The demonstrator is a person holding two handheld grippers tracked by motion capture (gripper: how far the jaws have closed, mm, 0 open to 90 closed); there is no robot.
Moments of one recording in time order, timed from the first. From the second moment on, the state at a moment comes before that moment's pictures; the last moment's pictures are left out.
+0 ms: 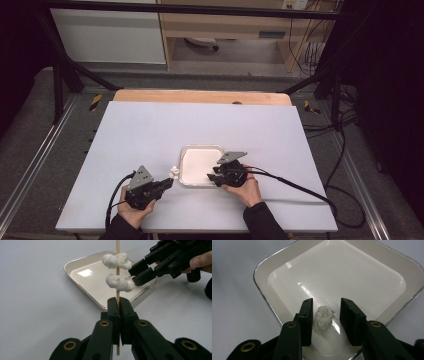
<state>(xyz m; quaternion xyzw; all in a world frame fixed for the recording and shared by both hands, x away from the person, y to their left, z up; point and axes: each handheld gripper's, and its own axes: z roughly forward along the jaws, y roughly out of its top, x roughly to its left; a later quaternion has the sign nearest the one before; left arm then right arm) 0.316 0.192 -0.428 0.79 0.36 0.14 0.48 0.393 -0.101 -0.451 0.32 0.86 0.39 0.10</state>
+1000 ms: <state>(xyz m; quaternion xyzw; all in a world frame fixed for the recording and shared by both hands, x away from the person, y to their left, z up) 0.314 0.187 -0.427 0.79 0.35 0.14 0.48 0.390 -0.121 -0.403 0.33 0.81 0.48 0.07</state>
